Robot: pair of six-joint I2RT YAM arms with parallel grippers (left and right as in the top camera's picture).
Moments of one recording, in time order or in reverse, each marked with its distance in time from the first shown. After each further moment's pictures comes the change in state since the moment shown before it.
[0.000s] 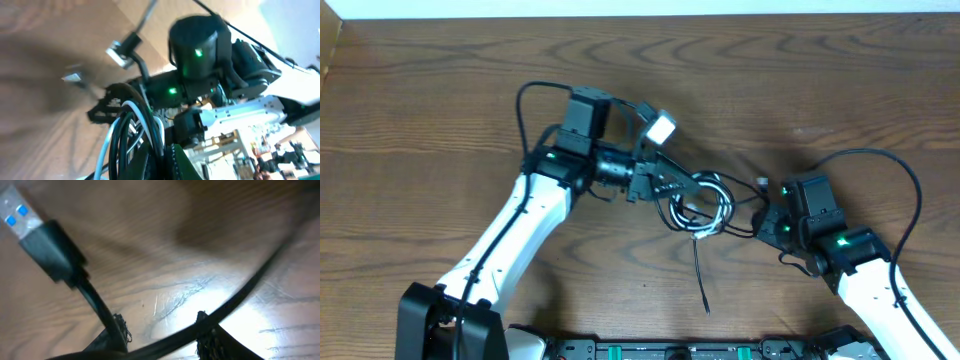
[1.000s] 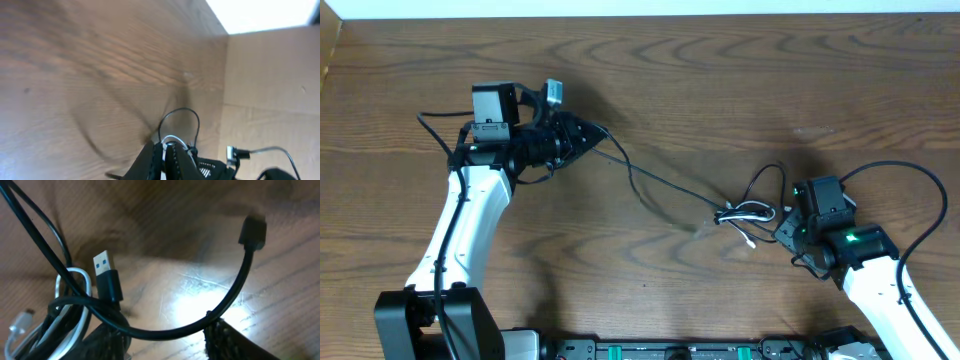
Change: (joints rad) left arm 0.379 0.010 -0.006 -0.079 -0.474 -0.523; right arm -0.080 0.006 0.001 -0.117 0.136 0.154
